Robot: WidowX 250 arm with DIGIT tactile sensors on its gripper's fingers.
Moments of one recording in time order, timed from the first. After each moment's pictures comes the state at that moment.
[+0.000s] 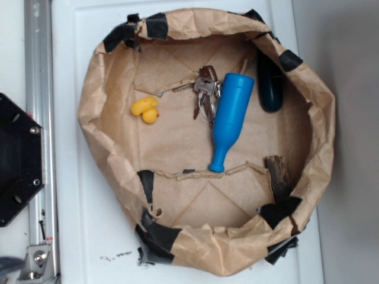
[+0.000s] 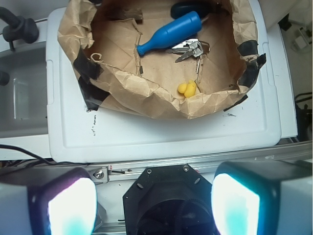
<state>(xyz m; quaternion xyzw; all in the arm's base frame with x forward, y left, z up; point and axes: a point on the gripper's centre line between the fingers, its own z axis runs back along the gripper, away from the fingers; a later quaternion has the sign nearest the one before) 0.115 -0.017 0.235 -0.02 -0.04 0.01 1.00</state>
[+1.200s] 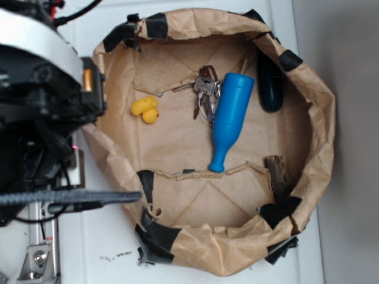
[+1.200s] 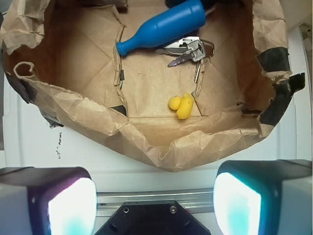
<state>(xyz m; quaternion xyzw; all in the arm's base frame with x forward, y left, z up) 0.158 0.012 0.172 0.00 -0.03 0.02 1.00</state>
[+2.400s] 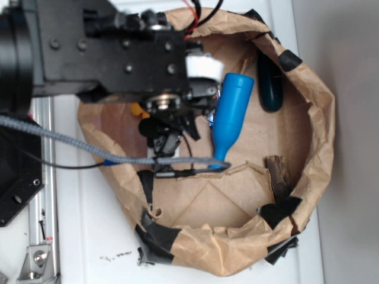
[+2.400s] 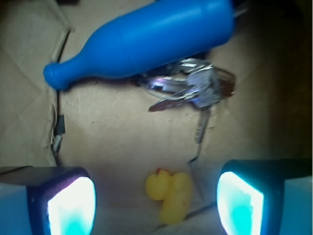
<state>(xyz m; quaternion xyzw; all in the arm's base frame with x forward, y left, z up) 0.225 0.034 0.069 0.03 -0.01 -0.02 1.00</state>
